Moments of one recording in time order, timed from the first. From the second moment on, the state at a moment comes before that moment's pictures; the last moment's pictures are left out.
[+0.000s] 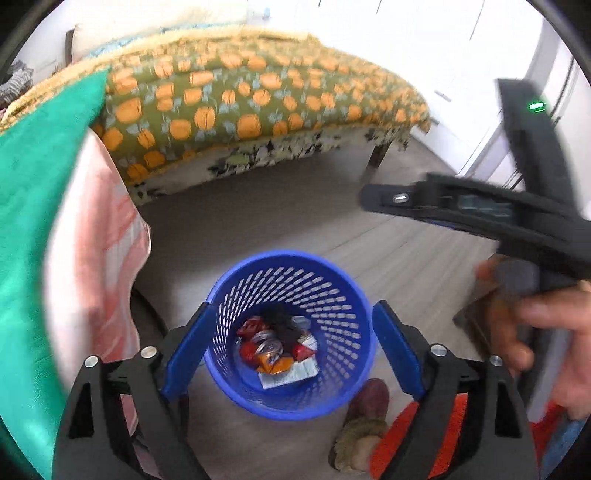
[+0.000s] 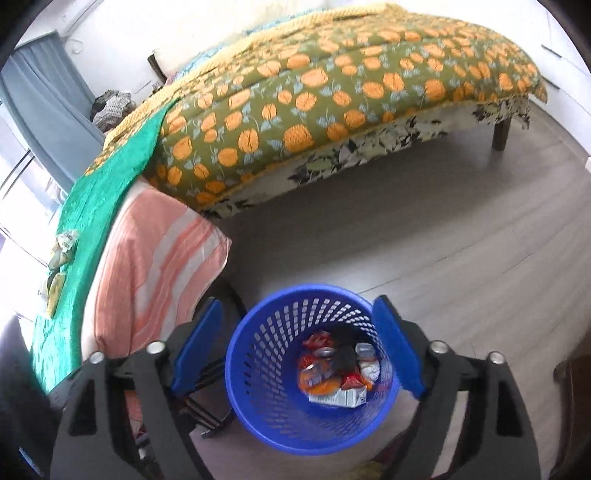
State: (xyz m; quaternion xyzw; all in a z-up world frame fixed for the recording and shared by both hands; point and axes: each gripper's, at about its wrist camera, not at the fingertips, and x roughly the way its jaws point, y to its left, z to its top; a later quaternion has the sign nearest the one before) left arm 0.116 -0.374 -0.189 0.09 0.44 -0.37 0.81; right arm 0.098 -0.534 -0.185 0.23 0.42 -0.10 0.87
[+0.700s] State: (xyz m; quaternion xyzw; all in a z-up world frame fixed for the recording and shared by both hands) left arm 0.085 -0.112 -0.121 0.06 0.39 -0.20 0.90; right arm 0.107 -0.292 -0.123 0.02 0.30 0.02 0.95
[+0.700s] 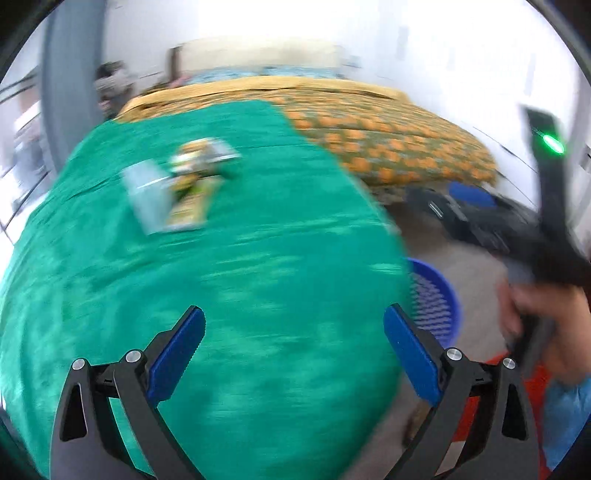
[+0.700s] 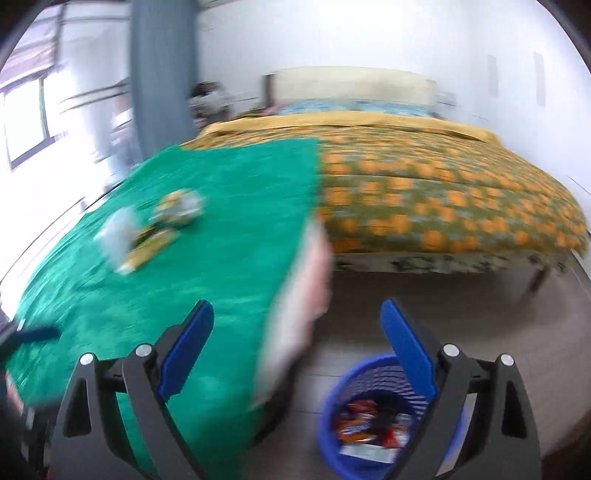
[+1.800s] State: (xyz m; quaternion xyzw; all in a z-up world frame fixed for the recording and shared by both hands) left arm 0.283 0.016 -0.124 -0.05 0.43 -0.03 0.90; right arm 0.095 -0.199 -0.142 -0.07 0.29 0.11 0.95
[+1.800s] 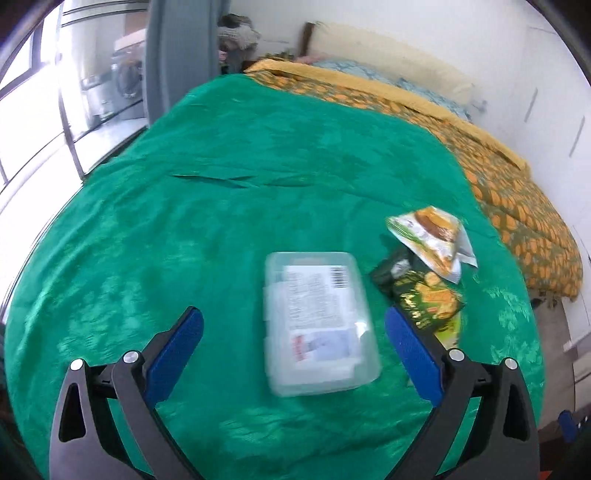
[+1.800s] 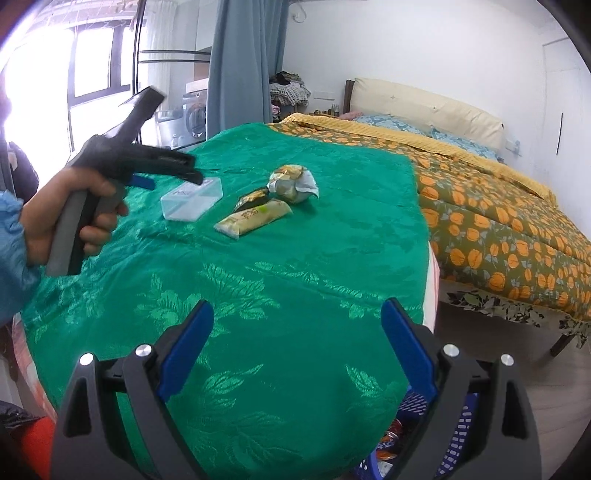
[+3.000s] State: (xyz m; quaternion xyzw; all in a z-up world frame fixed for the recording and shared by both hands) left arm 0.199 0.052 -0.157 0.04 0.45 -0.05 0.89; right arm 0.220 -0.145 -0.147 0.05 0.42 0.09 0.90
